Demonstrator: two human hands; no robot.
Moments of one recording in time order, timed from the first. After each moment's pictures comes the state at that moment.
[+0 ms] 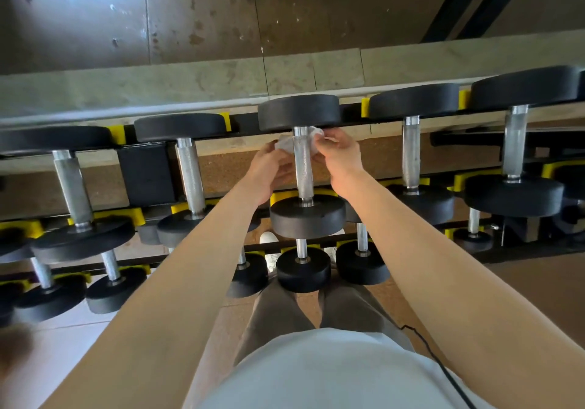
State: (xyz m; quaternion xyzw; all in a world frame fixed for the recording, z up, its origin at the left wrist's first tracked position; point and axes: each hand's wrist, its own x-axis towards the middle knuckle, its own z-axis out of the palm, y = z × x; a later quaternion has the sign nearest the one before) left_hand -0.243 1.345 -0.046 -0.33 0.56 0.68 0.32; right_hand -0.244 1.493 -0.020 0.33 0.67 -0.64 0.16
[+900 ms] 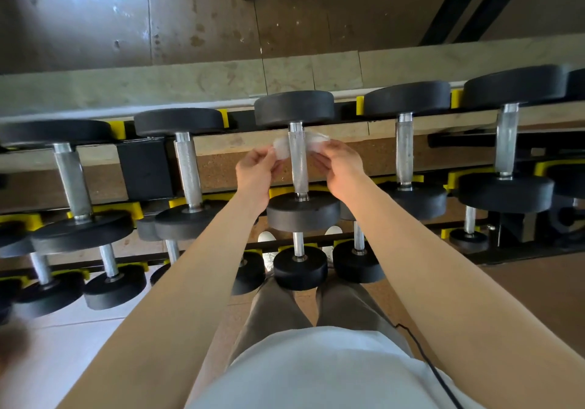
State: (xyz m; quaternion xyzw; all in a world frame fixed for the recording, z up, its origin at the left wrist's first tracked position) left_hand -0.211 1.348 -0.026 -0.40 0.56 0.71 0.15; right_hand -0.229 1.502 -0.019 0.48 0.44 -0.74 0.15
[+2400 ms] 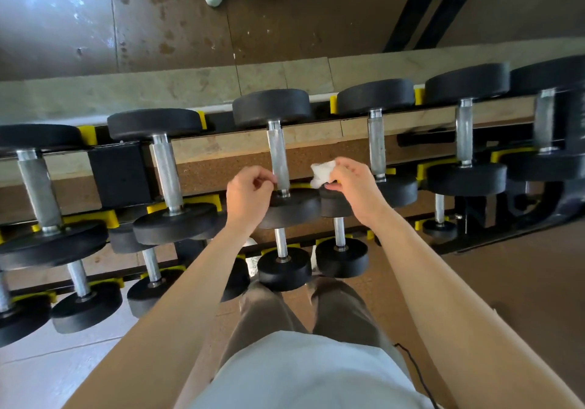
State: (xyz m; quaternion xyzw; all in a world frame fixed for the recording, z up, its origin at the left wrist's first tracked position) left_hand -0.162 1.344 -0.007 -0.10 0.85 0.49 0.14; right_hand -0.164 1.552 0.020 0.26 0.75 -0.56 0.22
